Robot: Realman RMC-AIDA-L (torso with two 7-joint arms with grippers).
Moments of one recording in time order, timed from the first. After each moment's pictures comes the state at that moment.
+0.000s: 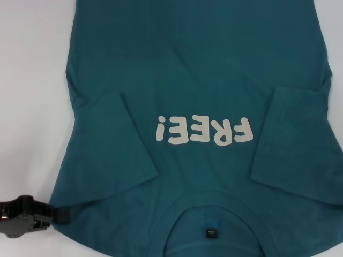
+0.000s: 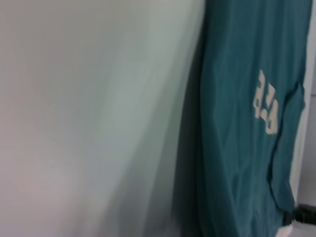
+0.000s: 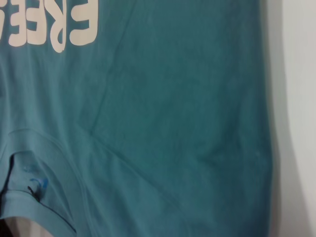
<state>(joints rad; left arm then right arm) -0.35 -2.03 -2.71 -0.67 -0.58 1.88 -2.39 0.45 1.89 -0.53 -0.71 -2.80 -1.84 2.27</state>
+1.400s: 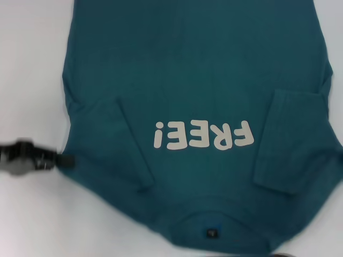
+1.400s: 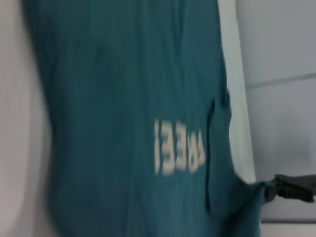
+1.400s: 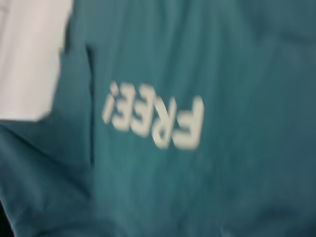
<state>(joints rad) -0.51 -1.96 -2.71 -0.64 -0.69 1.92 -2.33 0.52 1.84 -0.48 -0.71 -2.62 -1.92 2.19</state>
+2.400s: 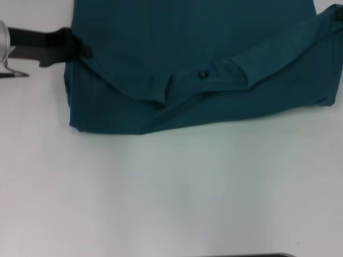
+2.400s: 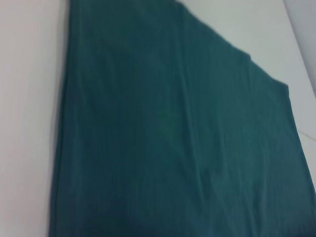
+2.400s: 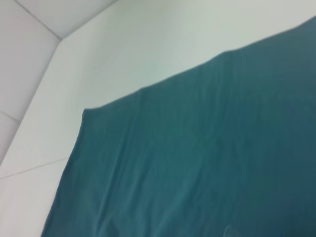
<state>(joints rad) -0.80 -1.98 -2.60 -0.59 -0.70 1.31 -2.55 0.64 1.86 -0.42 -0.76 -2.37 -1.45 2.37</state>
